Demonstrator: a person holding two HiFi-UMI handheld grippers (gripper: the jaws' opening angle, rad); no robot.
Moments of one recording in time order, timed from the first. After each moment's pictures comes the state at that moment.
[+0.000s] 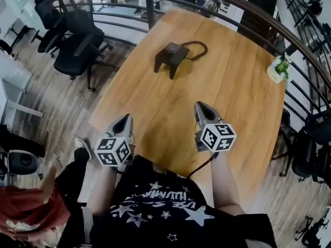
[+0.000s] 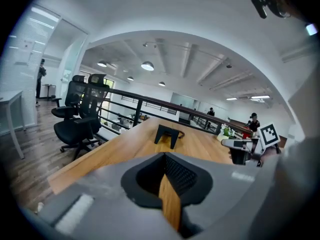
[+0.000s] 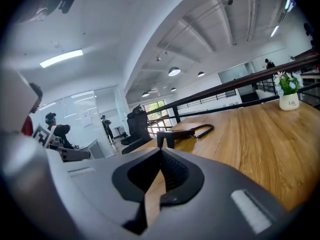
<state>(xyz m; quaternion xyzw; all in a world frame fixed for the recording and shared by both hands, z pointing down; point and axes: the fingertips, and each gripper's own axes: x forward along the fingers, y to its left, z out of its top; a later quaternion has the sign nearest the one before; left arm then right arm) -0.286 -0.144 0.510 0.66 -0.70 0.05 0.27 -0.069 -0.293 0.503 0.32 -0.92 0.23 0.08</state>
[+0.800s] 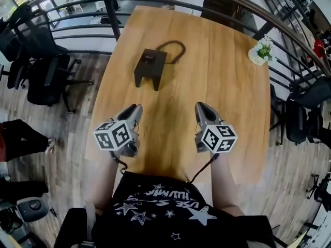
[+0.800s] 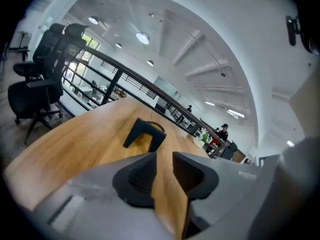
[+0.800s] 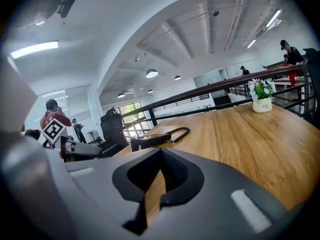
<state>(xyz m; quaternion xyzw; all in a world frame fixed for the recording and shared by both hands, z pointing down) -0.264 -0.292 0.524 0.75 -0.53 0.01 0.40 -0.037 -0.335 0.499 0.46 -0.85 0.24 0.08</state>
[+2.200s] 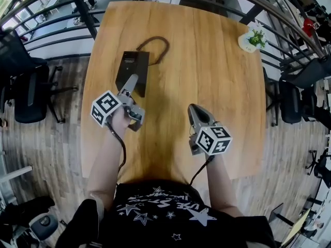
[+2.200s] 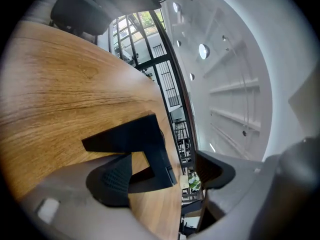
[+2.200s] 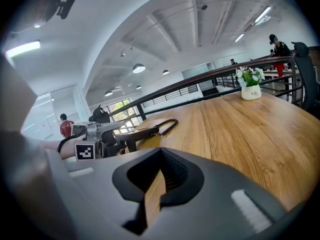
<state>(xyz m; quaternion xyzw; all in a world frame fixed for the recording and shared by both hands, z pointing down) -0.246 -0.441 0.567 0.60 -0.48 -0.25 0.60 -0.016 -0.348 0.535 0.50 -0.81 0.28 0.09</state>
